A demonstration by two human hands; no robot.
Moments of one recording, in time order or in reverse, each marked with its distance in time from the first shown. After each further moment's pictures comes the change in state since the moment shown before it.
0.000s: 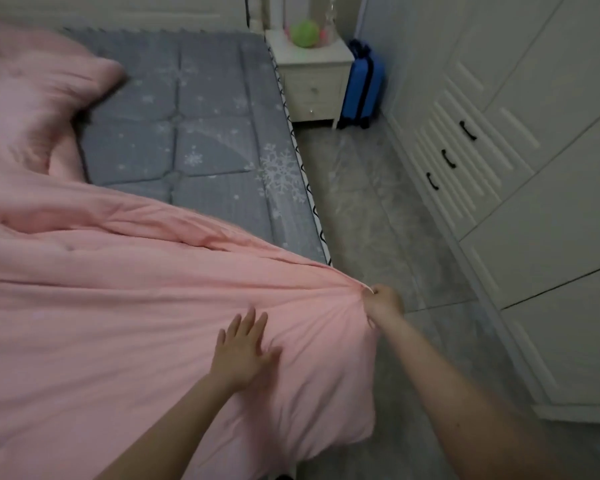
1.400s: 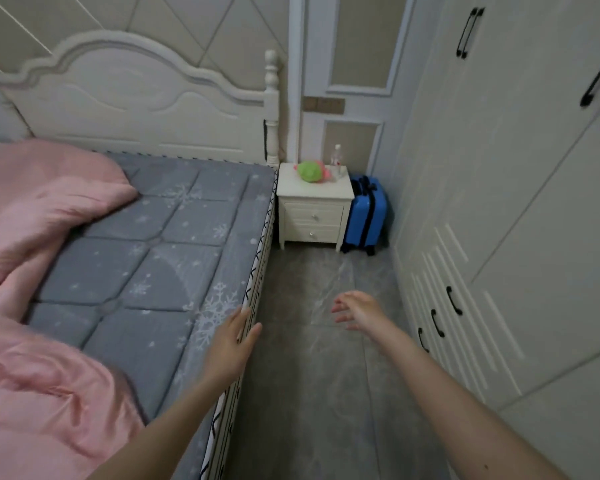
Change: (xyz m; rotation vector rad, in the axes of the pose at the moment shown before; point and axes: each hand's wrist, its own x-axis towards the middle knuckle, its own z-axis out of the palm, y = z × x) left_hand 0.321 0.355 -0.233 -0.646 0.580 -0.100; right_hand 0.373 -0.212 -0.336 0.303 -0.468 -0.316
